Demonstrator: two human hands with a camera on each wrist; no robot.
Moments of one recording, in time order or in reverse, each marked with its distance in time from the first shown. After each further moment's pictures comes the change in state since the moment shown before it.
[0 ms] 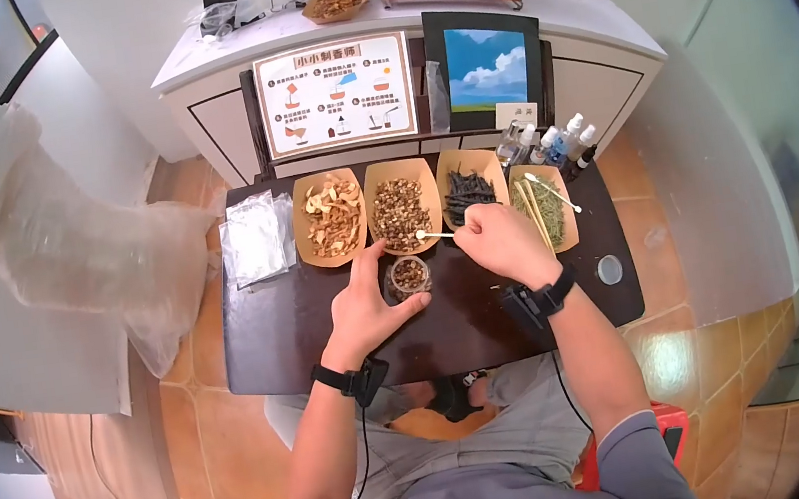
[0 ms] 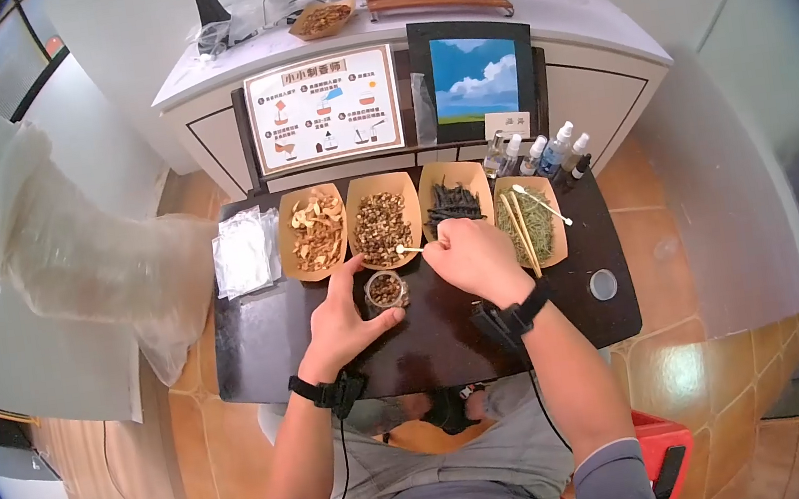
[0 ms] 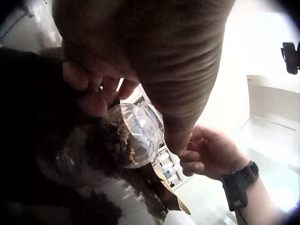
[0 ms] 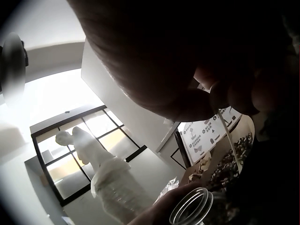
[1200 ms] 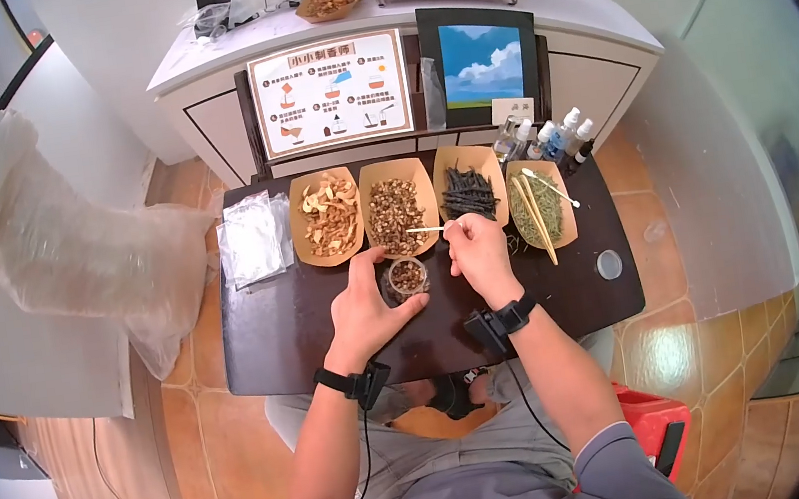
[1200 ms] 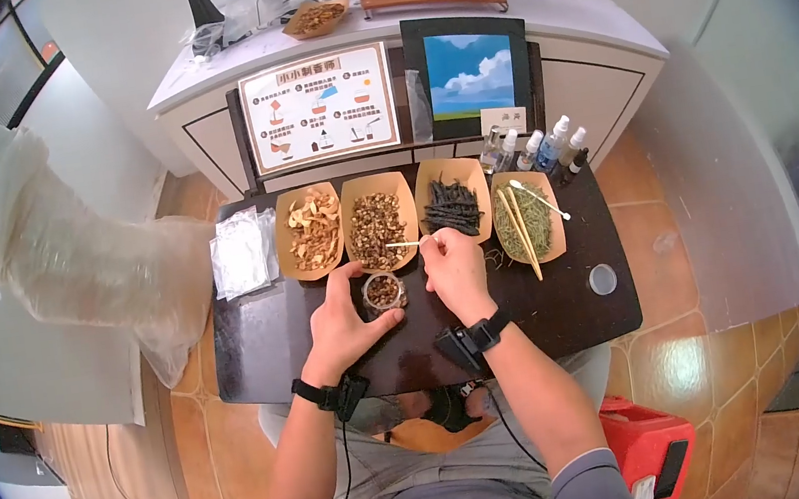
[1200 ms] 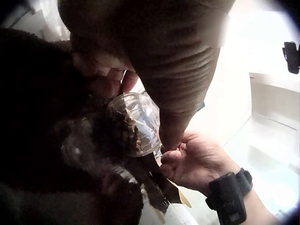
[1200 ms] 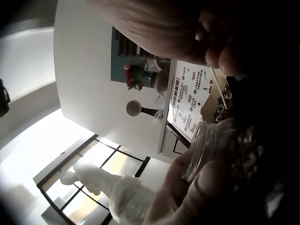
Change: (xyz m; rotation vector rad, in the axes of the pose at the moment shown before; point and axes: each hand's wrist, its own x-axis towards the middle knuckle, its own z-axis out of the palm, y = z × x) left_hand -0.005 0.001 0.007 0.036 0.051 -0.019; right_hand -0.003 0.014 0.081 0.701 0.206 0.248
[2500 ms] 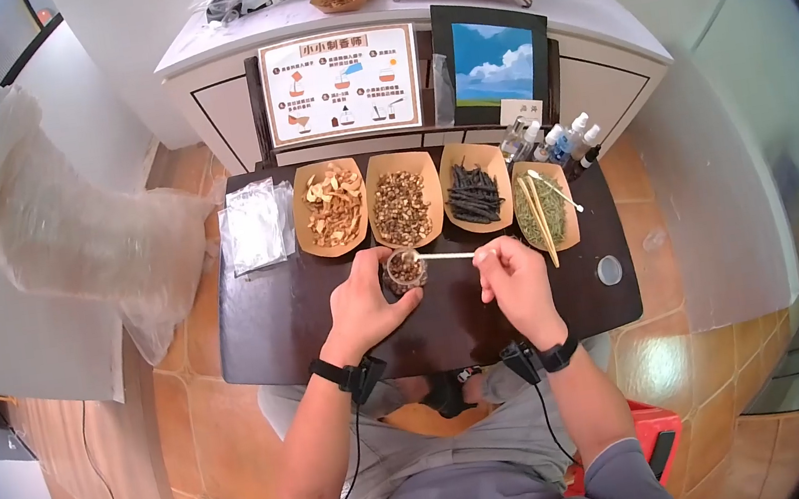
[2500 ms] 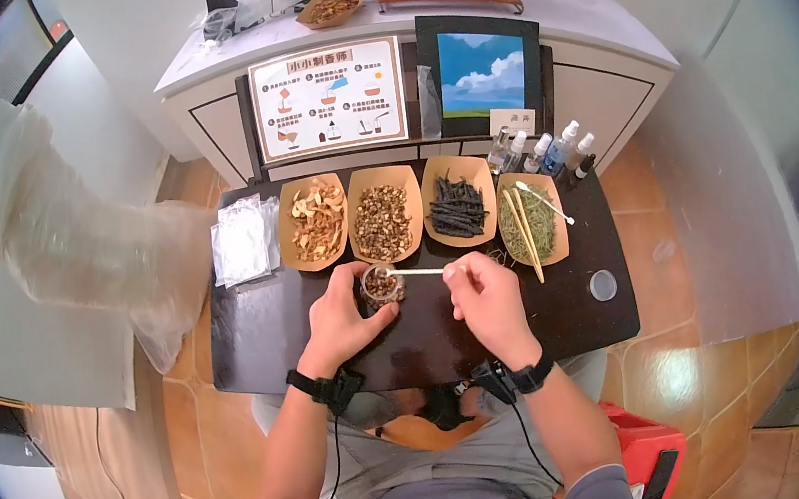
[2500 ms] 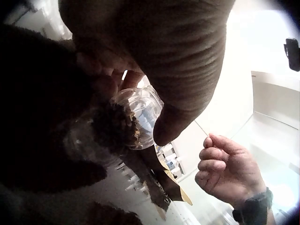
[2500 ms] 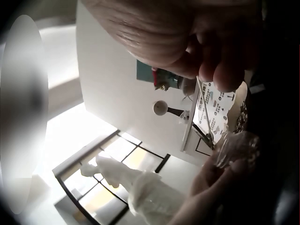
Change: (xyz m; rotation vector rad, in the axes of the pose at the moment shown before) left_hand -0.001 -0.006 0.001 0.018 -0.016 0.017; right_hand -0.062 -0.022 -0.052 0.168 -0.134 -0.079
